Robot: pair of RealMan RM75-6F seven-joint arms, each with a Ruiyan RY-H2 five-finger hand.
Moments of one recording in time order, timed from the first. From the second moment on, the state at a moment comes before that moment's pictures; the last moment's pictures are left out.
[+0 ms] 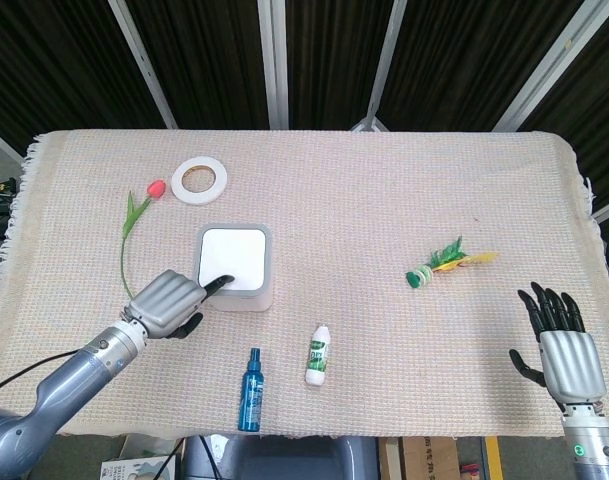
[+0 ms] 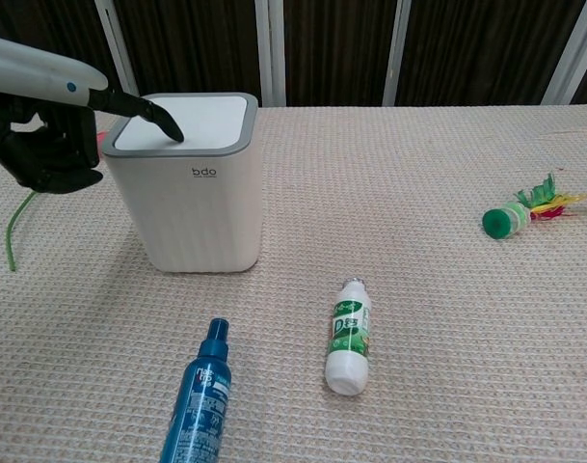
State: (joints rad) left arm -0.95 -0.89 -0.05 -2.20 0.76 0.80 0.61; right arm 0.08 -1.16 0.06 -1.63 -1.50 1.47 -0.13
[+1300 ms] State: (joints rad) left arm -0.31 -0.89 0.14 -2.09 1.41 1.55 0.45; right arm 0.08 -1.16 0.05 -1.64 -1.52 1.48 -0.13
